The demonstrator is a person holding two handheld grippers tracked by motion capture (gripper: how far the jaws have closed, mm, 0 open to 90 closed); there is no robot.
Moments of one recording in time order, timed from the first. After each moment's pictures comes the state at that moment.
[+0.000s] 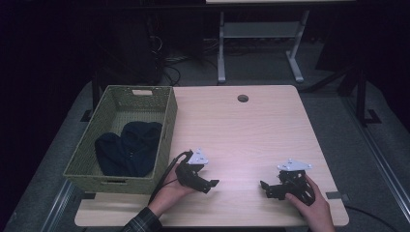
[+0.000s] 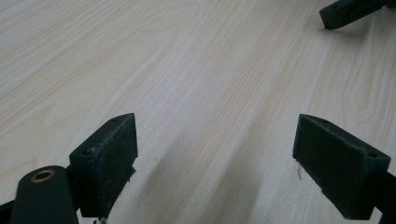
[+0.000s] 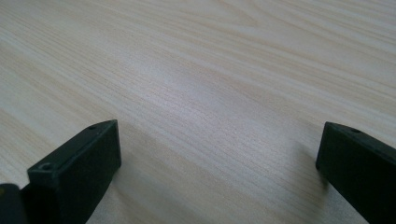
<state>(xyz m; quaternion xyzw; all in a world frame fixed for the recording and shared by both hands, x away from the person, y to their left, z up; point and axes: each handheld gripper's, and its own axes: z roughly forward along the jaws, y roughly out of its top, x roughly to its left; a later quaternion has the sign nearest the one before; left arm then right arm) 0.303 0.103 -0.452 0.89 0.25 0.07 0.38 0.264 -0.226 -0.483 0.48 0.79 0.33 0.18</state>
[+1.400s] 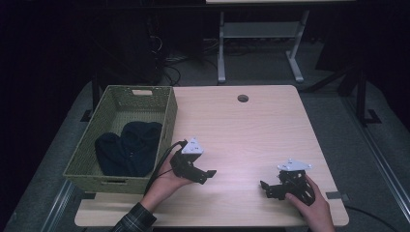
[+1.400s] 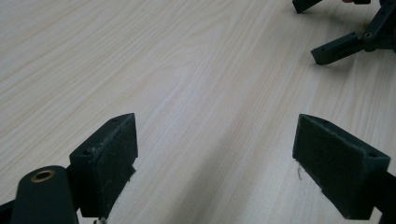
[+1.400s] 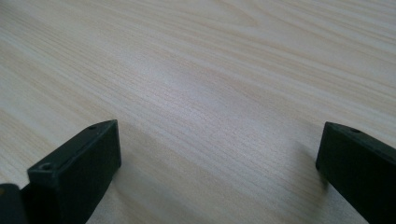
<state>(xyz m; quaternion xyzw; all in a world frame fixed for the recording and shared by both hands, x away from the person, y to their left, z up) 0.313 0.113 -0.417 0.88 0.25 0.08 0.40 0.264 -0.226 -0.483 0.48 0.79 0.33 0.18</state>
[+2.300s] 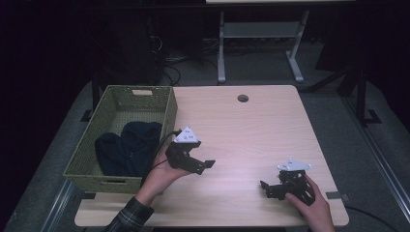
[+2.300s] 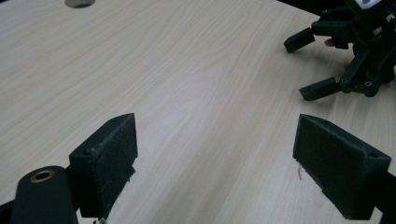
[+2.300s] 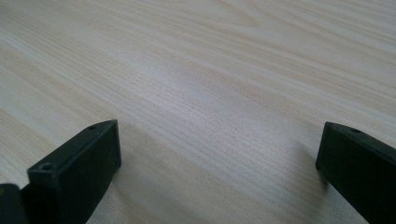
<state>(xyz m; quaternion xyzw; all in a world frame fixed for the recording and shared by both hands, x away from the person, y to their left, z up) 0.321 0.120 -0.384 0.86 0.26 0.08 0.43 0.264 -0.226 -0.483 0.48 0.79 0.33 0.18</state>
